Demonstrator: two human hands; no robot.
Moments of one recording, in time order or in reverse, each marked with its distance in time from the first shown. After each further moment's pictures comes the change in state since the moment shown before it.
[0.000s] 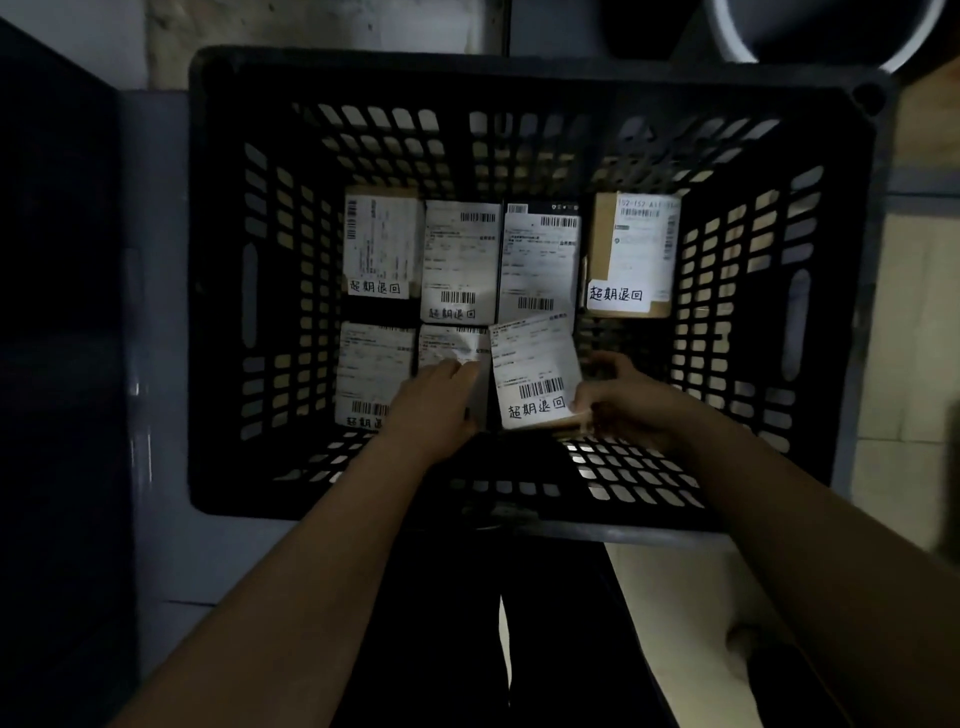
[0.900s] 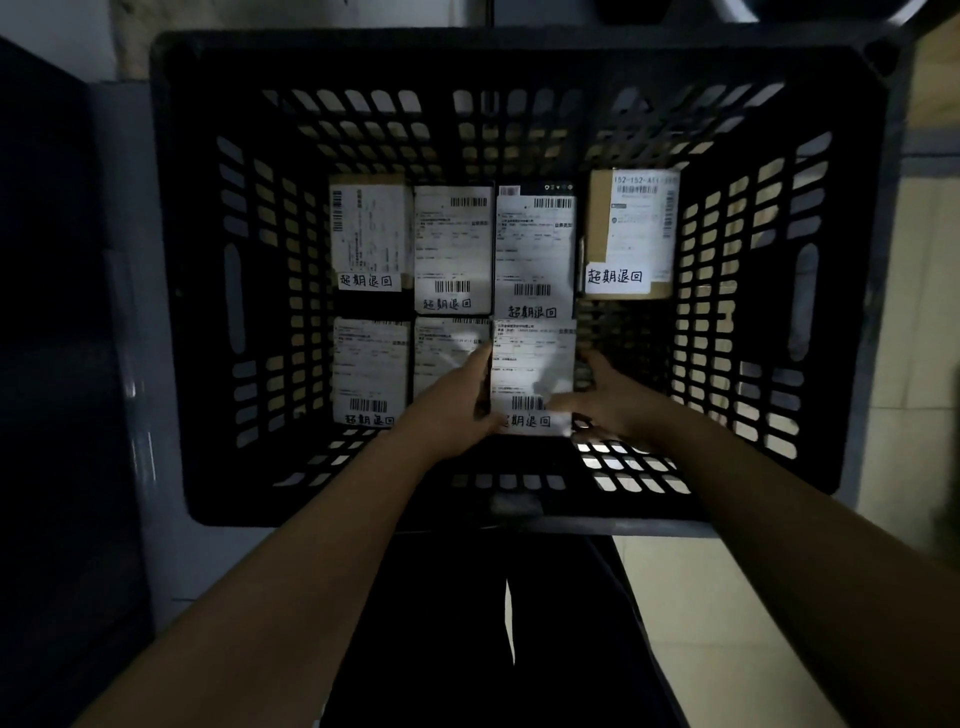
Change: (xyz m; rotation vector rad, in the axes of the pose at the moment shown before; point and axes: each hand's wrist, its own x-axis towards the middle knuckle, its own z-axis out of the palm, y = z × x) left_hand 0.002 0.008 0.003 -0.549 -0.159 0.020; right_hand 0.000 0.011 0.015 -0.265 -0.030 -0.086
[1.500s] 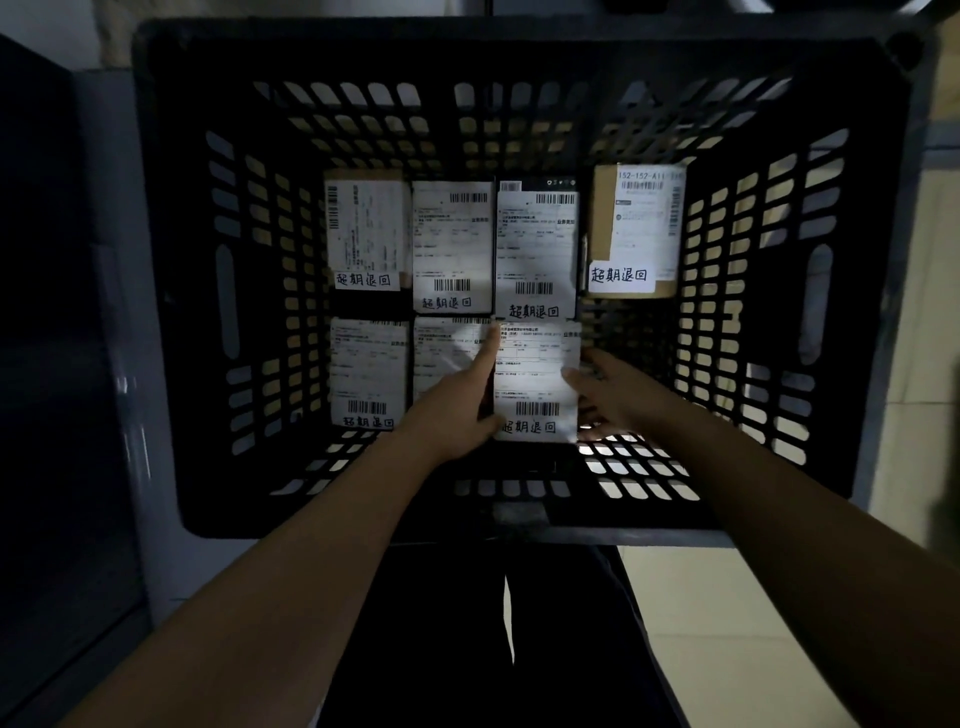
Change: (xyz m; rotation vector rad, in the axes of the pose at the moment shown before) left_hand 0.009 -0.008 0.003 0.110 -0.021 0.031; right_hand 0.014 0.003 -0.004 0.032 0.081 0.020
